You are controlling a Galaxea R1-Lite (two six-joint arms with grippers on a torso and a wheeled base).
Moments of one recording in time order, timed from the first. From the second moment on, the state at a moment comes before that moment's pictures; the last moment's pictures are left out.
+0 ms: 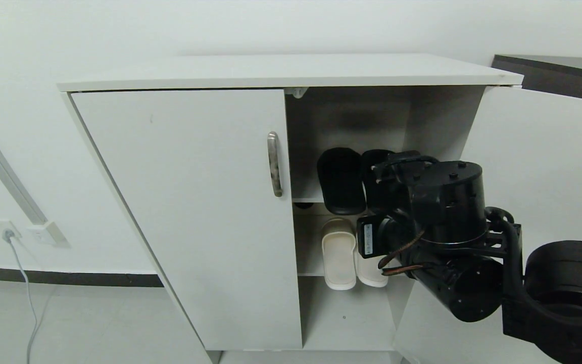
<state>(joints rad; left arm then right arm) 0.00 0.00 0.00 0.01 -0.01 0.00 0.89 1.75 -1.00 -0.46 -0.65 0.19</state>
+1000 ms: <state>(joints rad) 0.00 0.00 0.00 0.01 -0.01 0.00 0.90 1.75 -0.97 -0.46 -0.65 0.18</state>
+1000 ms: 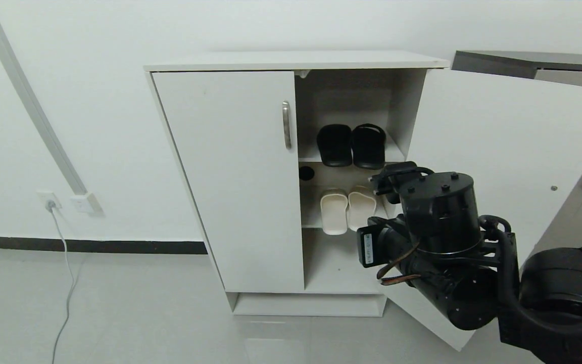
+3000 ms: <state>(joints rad) 0.00 0.00 0.00 0.01 -0.01 0.00 0.90 1.79 -0.96 -0.48 -0.65 0.18</state>
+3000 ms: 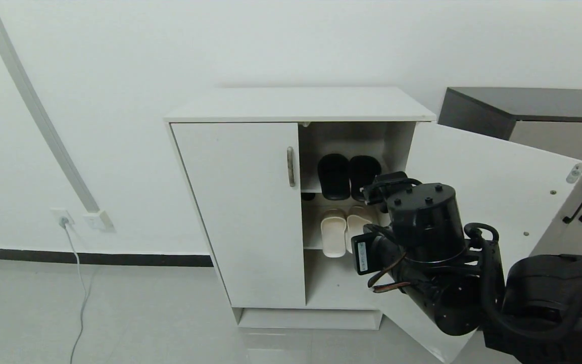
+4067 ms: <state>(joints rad) 0.00 0.00 0.00 0.01 -0.01 0.00 0.90 1.79 -0.96 -0.48 -0.65 0.18</state>
